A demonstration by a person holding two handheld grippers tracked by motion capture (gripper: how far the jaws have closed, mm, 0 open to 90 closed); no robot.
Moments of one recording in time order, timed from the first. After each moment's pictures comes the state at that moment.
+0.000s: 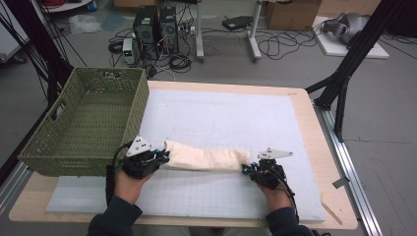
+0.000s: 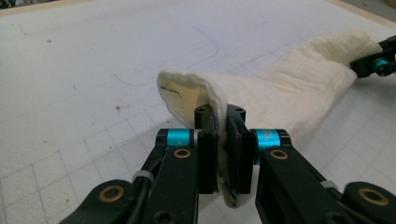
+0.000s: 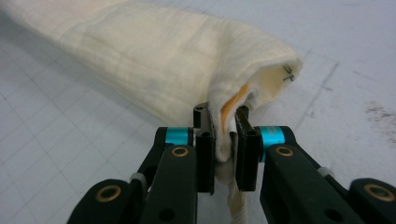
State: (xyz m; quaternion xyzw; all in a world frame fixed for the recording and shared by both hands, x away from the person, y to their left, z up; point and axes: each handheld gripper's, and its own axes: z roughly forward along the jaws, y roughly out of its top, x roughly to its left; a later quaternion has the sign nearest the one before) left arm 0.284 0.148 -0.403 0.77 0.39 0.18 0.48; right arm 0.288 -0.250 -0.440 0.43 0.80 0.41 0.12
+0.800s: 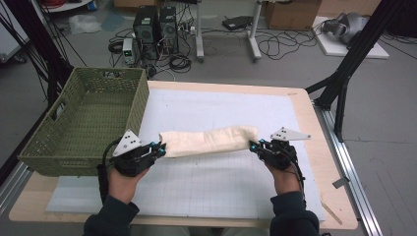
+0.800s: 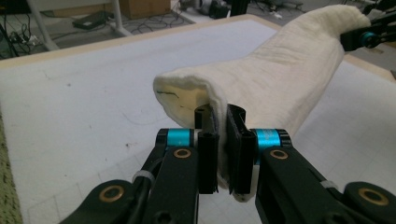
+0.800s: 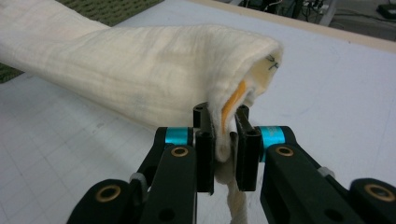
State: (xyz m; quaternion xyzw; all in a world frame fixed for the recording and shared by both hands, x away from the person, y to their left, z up) left arm 0.273 0.159 -0.371 0.73 0.38 0.21 0.53; right arm 0.310 -0.259 -0.377 0.40 0.77 0.47 0.19
